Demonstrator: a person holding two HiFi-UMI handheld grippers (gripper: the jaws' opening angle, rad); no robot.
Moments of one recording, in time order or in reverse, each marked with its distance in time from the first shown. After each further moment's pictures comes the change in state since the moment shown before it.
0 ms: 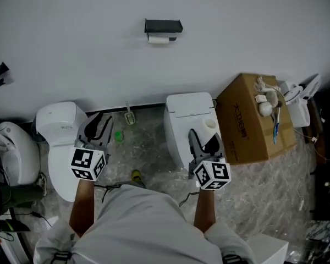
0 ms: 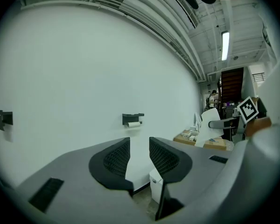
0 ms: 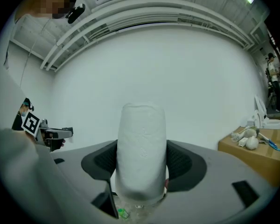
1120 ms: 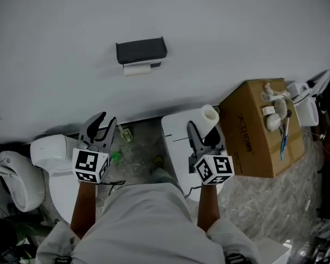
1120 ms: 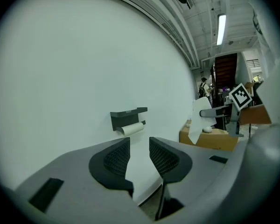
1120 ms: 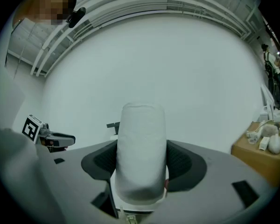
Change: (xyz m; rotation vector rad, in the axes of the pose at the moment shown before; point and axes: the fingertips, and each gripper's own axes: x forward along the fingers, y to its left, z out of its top) left arm 0.278 0.029 0.023 0.135 0.087 -0.069; right arm 0.242 -0.129 0.038 0.065 -0.022 0.011
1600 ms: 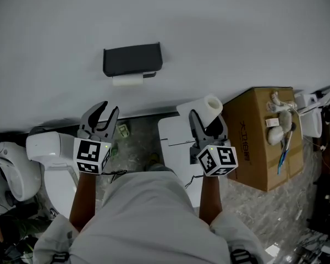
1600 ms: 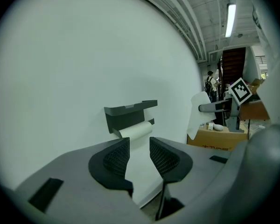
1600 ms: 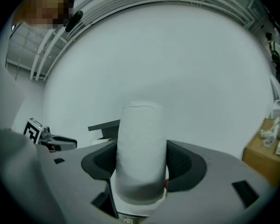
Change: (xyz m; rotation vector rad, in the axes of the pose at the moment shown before) left arm 0.120 0.015 0.009 -0.004 0.075 0.056; right arm 0.113 -0.071 0.021 0.025 0.036 0.070
